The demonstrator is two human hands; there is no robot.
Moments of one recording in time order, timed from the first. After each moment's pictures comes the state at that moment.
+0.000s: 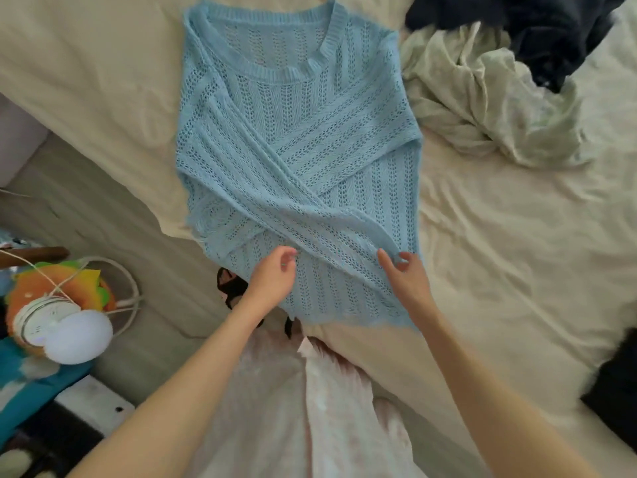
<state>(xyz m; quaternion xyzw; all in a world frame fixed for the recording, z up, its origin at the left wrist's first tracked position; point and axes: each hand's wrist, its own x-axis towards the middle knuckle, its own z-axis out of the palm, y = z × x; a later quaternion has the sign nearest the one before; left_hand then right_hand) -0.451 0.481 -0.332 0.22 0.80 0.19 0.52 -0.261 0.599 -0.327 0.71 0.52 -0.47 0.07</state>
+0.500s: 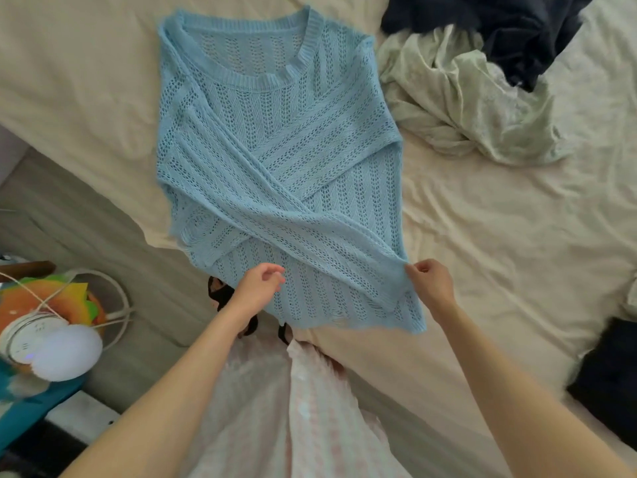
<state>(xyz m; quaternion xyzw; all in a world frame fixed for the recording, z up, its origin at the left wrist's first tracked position) -0.451 0.471 -0.347 0.10 0.77 0.22 0.58 -0.208 0.634 -0.339 0.75 0.52 -0.40 0.11</state>
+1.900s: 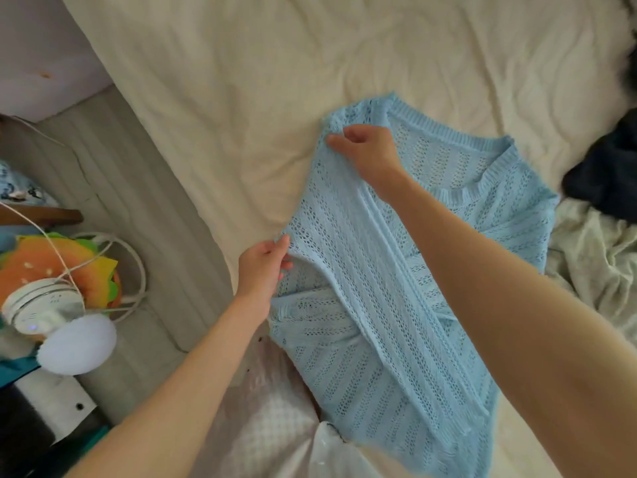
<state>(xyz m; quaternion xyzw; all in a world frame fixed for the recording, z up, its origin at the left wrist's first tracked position) -0.688 0.500 -0.372 -0.23 0.74 0.47 0.43 -0.720 0.709 -0.350 0.43 0.72 -0.54 0.08</state>
